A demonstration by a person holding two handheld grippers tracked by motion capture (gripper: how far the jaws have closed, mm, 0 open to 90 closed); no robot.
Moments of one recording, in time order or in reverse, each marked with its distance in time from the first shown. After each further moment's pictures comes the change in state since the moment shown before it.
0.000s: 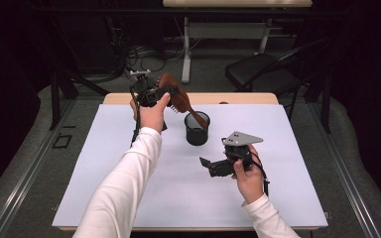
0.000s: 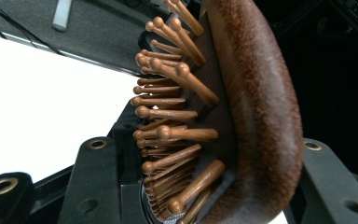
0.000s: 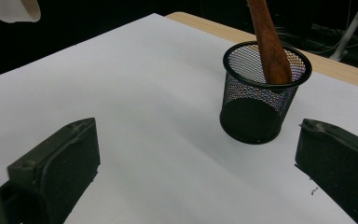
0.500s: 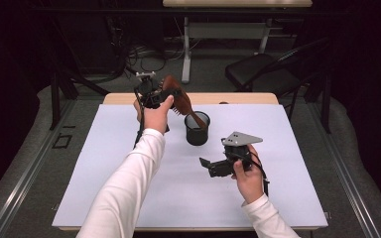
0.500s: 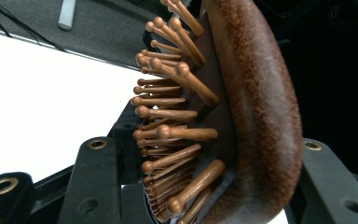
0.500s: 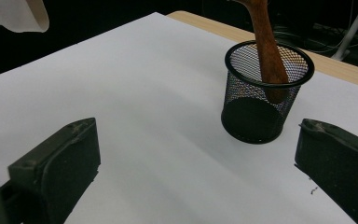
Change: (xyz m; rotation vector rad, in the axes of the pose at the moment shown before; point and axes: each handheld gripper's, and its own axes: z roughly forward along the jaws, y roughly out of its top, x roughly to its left) left arm -0.002 -0.007 0.009 0.017 0.027 0.031; right arm 0.000 0.000 0.001 0.002 0.006 -0.003
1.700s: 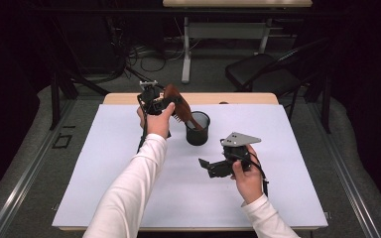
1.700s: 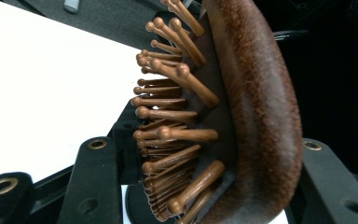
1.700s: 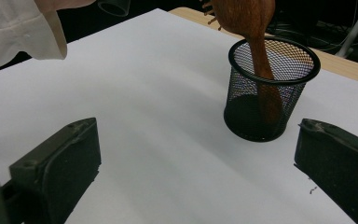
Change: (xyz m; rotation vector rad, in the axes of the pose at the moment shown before) left arm 0.019 -0.018 0.020 0.039 0.027 -0.038; right arm 0.001 -0.001 0.003 0.011 0.007 -0.004
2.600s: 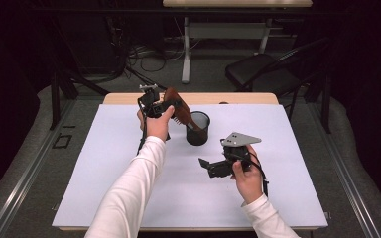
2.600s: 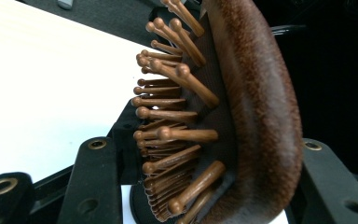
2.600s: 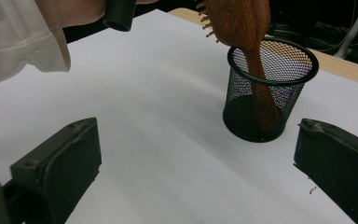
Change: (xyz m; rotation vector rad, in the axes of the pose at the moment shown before) left arm 0.012 -0.006 0.008 0.009 -0.026 0.006; right arm 0.000 0.000 0.000 -0.002 -0.003 0.001
